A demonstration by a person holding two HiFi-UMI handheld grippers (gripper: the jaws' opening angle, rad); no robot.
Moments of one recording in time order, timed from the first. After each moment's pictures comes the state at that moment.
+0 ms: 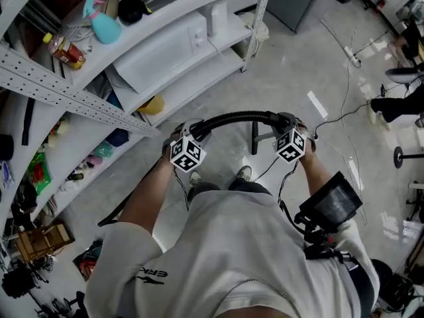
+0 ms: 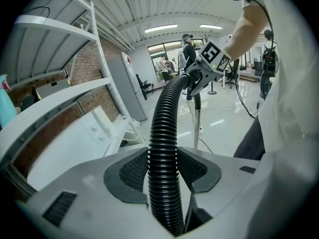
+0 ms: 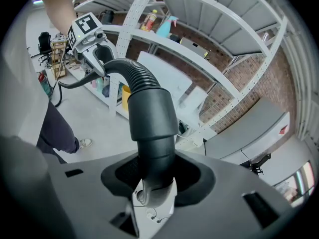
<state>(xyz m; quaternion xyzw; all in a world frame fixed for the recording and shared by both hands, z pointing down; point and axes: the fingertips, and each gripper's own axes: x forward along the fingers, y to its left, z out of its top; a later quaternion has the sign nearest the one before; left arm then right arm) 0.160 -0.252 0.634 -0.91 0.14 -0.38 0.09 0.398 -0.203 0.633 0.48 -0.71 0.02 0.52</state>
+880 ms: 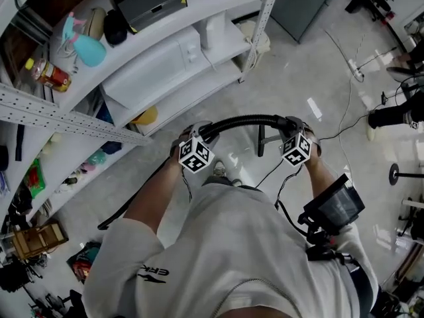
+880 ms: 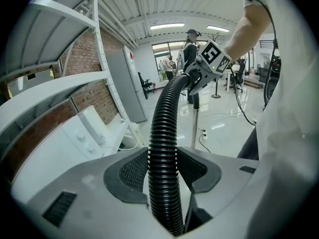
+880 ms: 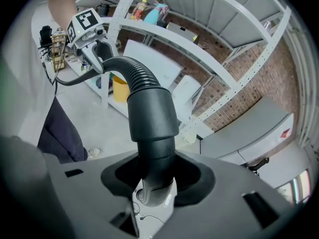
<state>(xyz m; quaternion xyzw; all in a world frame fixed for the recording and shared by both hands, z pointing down) 0.264 -0.326 0.656 -0.91 0.14 -0.38 0.07 0.505 -0.285 0.648 0.46 -0.70 0.01 0.54</state>
